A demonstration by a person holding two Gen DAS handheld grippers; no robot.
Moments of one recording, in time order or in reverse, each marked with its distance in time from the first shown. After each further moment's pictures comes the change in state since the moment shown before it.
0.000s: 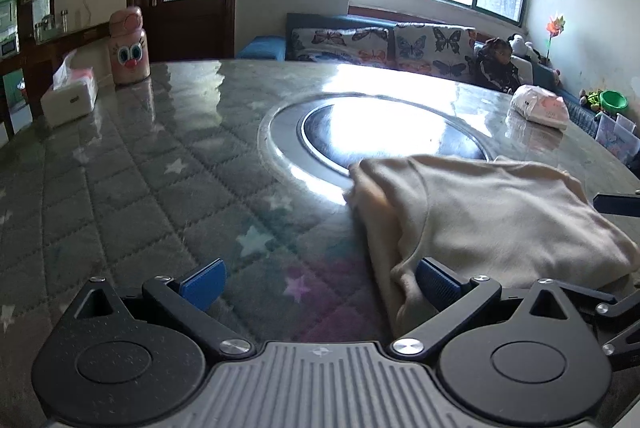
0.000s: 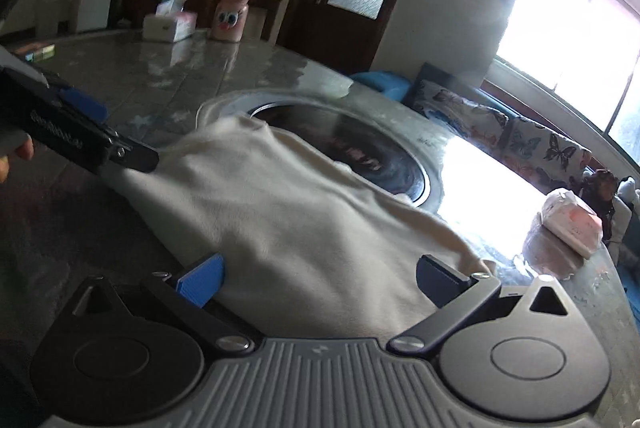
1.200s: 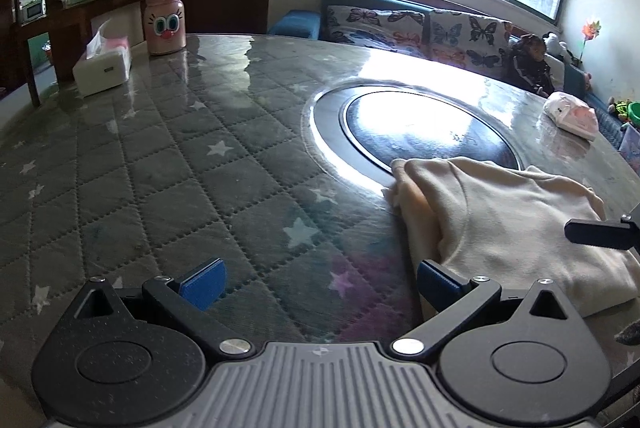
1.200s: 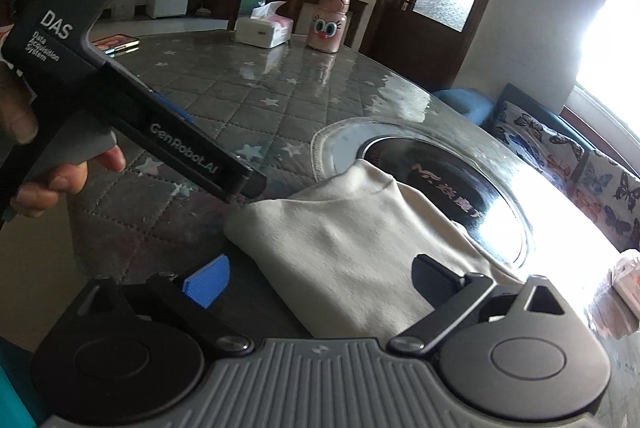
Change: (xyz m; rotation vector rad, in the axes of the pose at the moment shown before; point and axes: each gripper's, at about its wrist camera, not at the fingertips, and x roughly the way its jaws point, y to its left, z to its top) left arm -0.006 0.017 0.017 -0.087 0.082 0.082; right arm -0.002 0.050 0.044 -0.119 -0.002 0.225
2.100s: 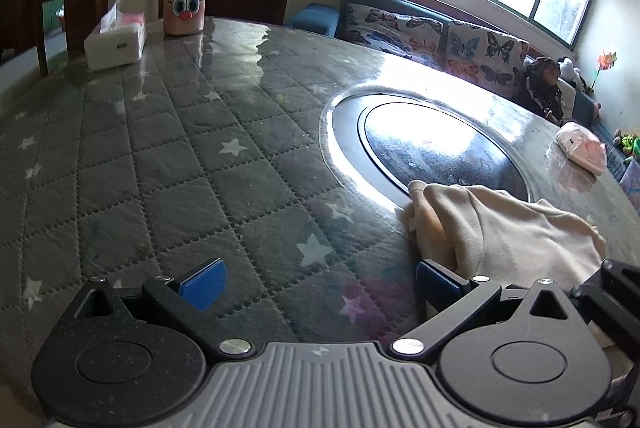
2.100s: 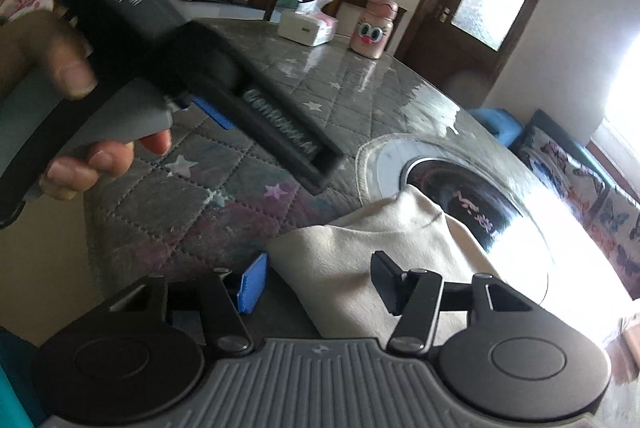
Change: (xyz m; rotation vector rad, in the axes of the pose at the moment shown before) left arm 0.008 0.019 0.015 -0.130 0.031 -0.049; right arm 0.015 0.028 0.014 -0.139 0.005 0.045
